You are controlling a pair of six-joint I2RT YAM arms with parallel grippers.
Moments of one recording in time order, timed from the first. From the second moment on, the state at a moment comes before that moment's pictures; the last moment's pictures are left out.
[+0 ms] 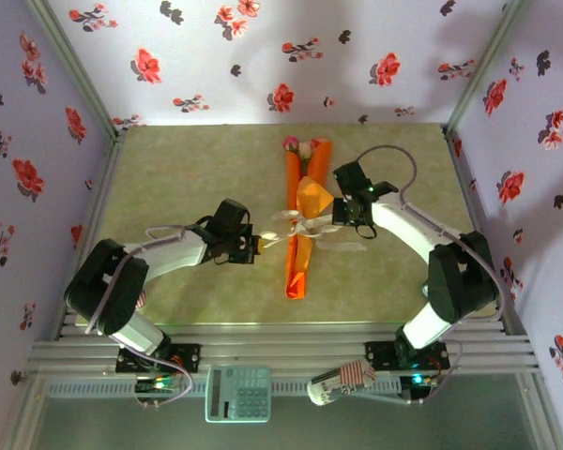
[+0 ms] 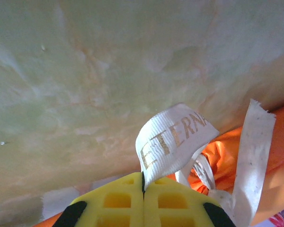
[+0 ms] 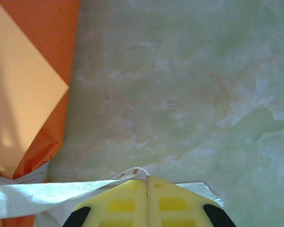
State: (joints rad) left arm -0.64 1.56 0.80 -0.17 0.22 -2.06; right arm 0.44 1.59 1.14 -0.69 0.12 0.49
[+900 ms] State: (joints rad) left arm -0.53 1.53 0.81 -0.27 0.26 -1.96; right arm 0.31 1.54 1.01 -0.62 0.12 0.63
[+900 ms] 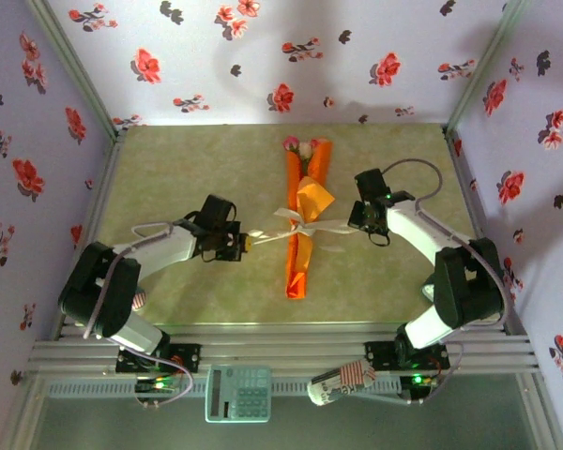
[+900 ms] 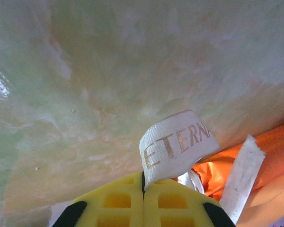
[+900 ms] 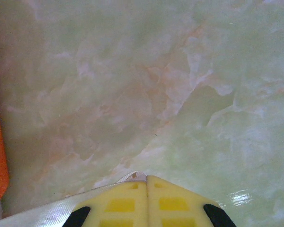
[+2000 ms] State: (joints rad) left arm -0.40 1.53 0.86 -0.36 0.29 -1.81; right arm 0.25 1.54 1.01 -0.60 0.18 0.66
